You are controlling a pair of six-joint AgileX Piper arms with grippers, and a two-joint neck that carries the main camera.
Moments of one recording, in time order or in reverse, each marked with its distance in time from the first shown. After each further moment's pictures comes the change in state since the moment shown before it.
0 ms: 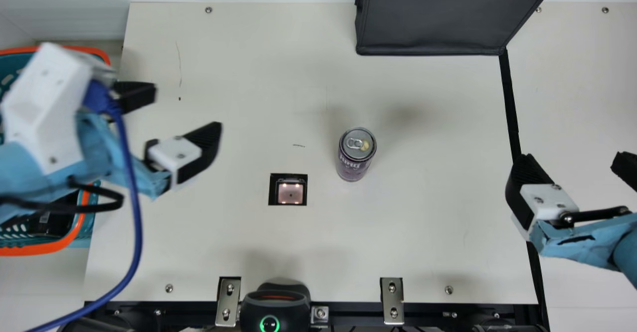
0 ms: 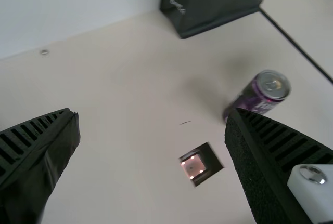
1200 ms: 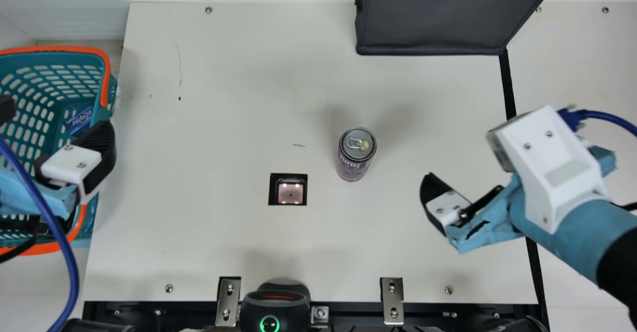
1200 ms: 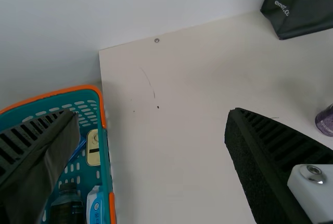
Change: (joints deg) left arm 5.5 -7.7 -3.2 17.6 6.3 -8.7; right arm 18.0 11.0 5.1 3.4 -3.4 -12.4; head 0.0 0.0
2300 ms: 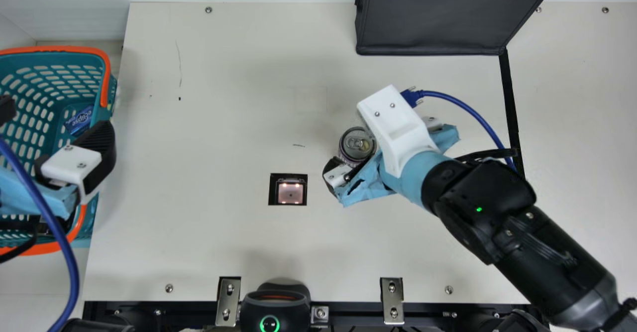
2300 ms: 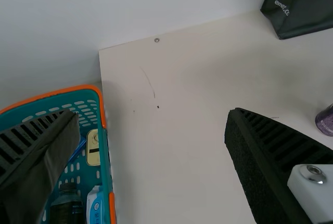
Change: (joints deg) left arm 0.0 0.0 0.0 0.0 0.0 0.0; right arm 19.2 19.5 6.3 -8.3 -22.5 22.5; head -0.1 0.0
